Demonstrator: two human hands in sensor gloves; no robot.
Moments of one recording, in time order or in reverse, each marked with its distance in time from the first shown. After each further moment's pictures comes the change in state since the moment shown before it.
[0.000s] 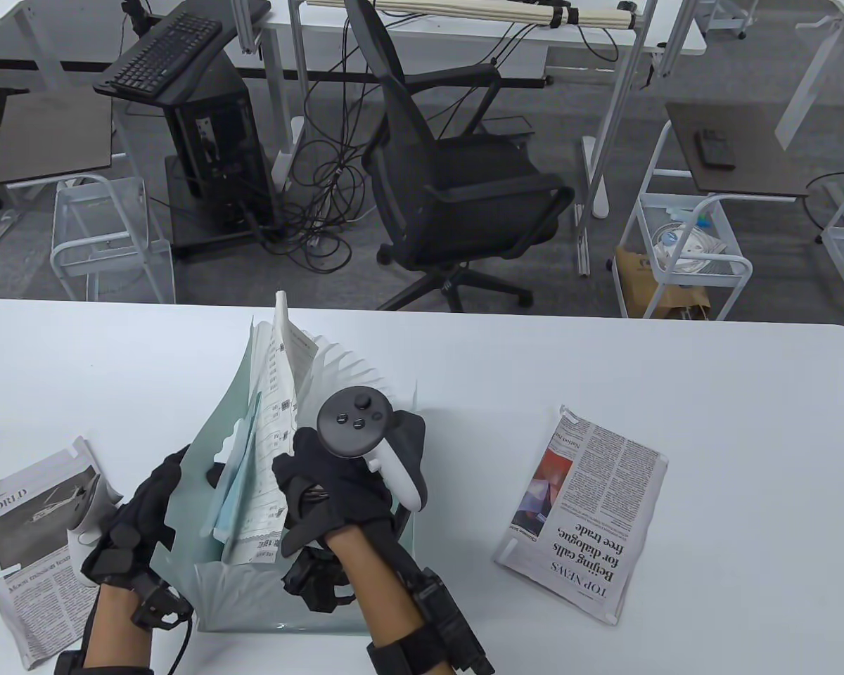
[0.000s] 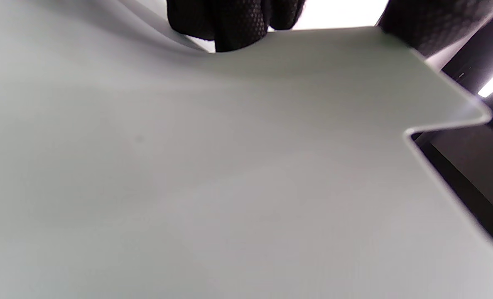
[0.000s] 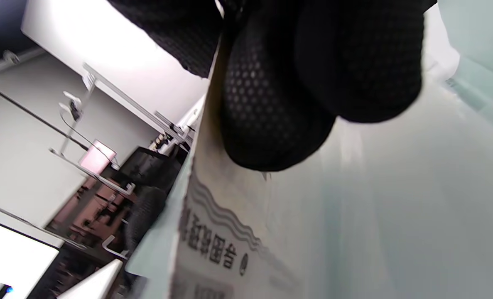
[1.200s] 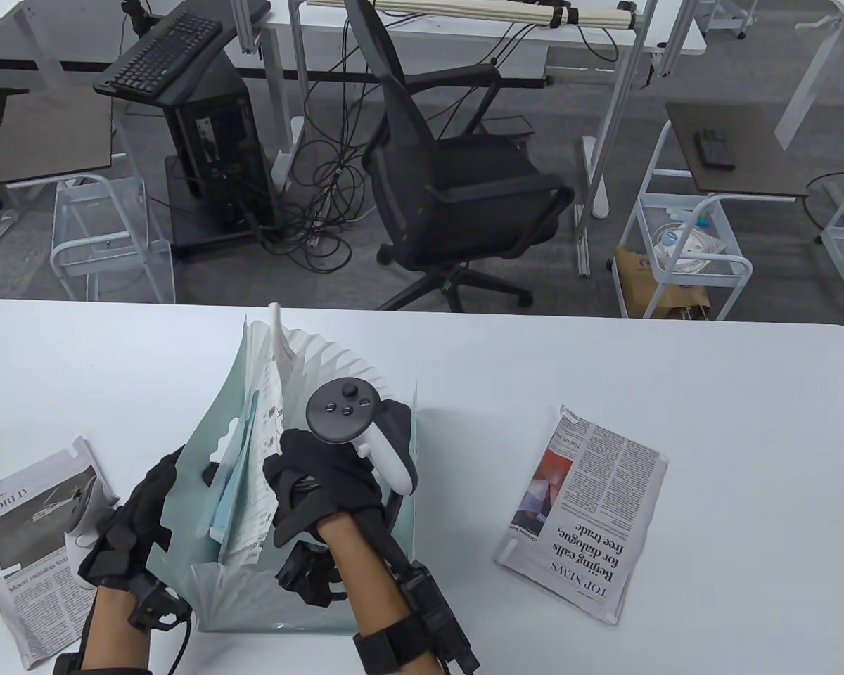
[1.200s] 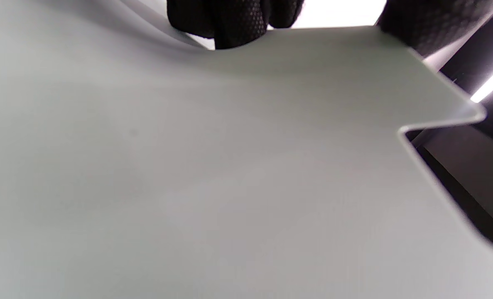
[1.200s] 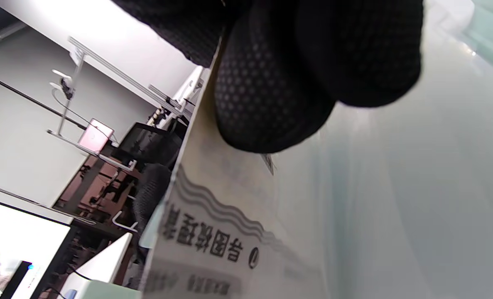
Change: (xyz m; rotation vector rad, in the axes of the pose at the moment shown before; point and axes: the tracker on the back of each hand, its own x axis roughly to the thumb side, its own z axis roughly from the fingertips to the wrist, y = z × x) left_hand 0.001 0.002 0.003 0.006 -0.012 0.014; right_hand -0.001 0.012 -0.015 0.121 0.030 -0.067
